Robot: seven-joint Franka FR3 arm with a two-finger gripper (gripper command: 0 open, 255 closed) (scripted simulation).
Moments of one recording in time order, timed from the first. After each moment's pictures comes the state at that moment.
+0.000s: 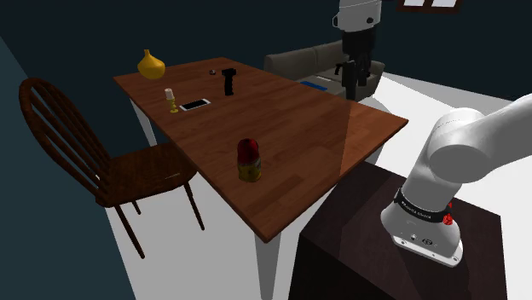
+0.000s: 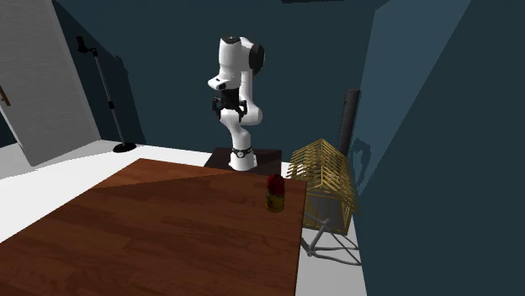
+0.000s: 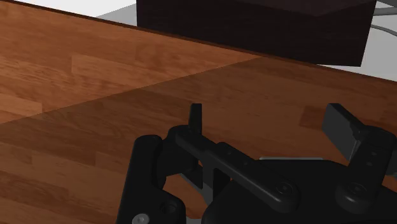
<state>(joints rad) 0.02 -0.79 0.07 -2.44 -0.06 1.46 0.02</state>
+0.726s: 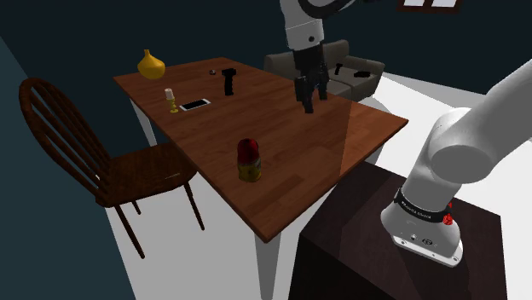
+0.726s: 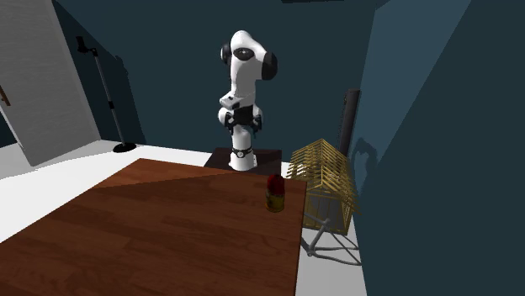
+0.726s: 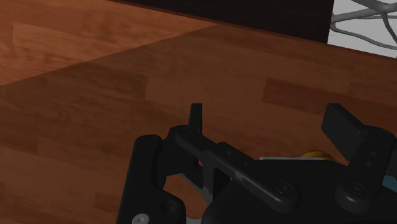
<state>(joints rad) 0.05 -0.41 0.17 -2.25 0.03 1.54 0.13</state>
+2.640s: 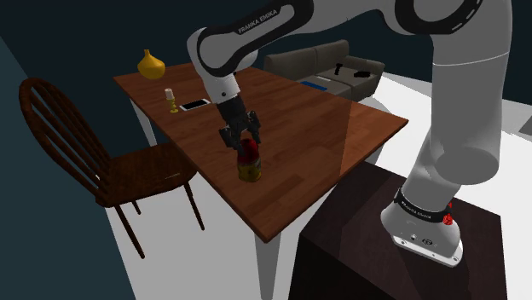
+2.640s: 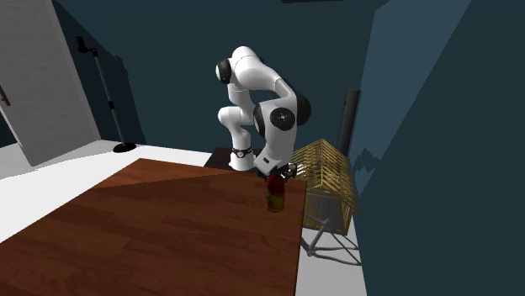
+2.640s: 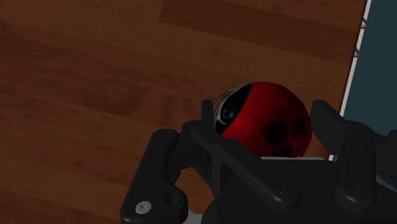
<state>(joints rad) 0.14 0.35 0.27 -1.71 0.05 1.60 0.33</state>
